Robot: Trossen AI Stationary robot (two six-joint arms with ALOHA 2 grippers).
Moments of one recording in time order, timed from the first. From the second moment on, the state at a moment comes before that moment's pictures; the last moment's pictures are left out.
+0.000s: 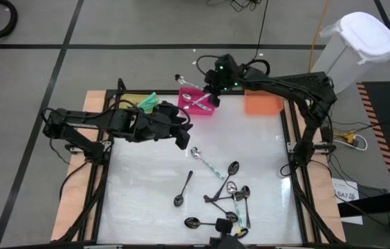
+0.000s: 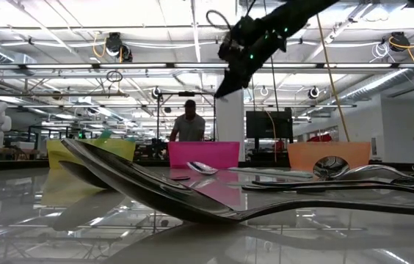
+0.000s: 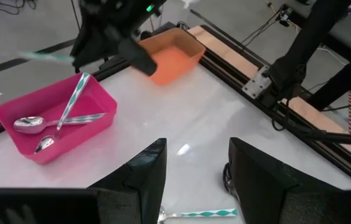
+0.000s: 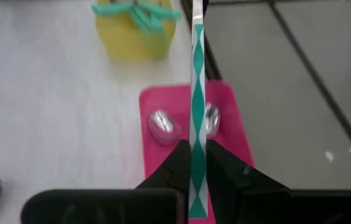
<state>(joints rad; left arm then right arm) -0.12 1.48 1.61 -0.75 -0.53 -0.69 -0.63 1.80 1.51 -0.46 -0.26 -0.33</state>
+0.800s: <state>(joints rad) -0.10 1.48 1.61 -0.81 -0.52 -0.69 -0.64 1.98 1.51 -0.52 -0.19 -0.20</state>
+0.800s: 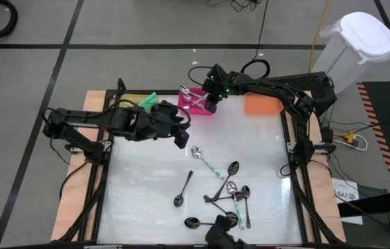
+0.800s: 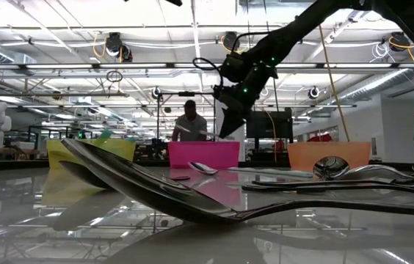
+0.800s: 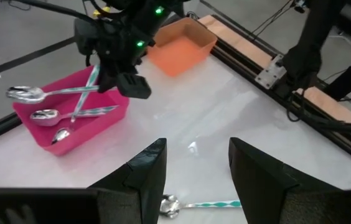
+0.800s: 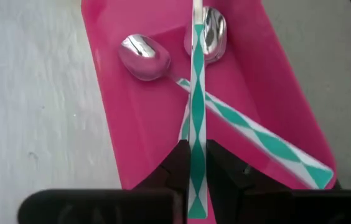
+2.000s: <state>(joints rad) -0.08 1.48 1.61 -0.82 -0.49 -0.66 -0.63 1.93 1.51 -0.57 -0.18 -0.08</state>
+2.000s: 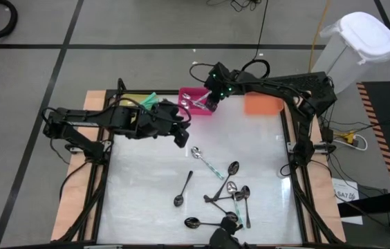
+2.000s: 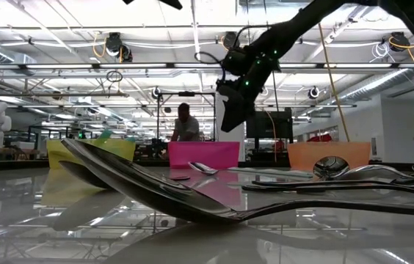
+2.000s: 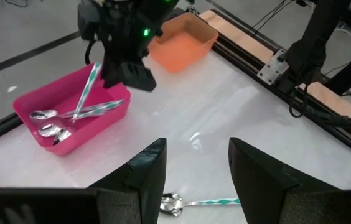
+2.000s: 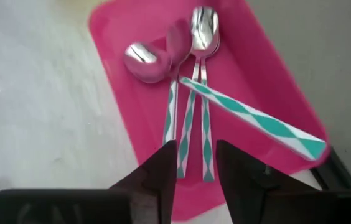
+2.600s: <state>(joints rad) -0.11 1.51 1.61 -0.99 -0.45 -0.65 -0.59 1.54 1.51 -0.97 -0.22 -0.07</state>
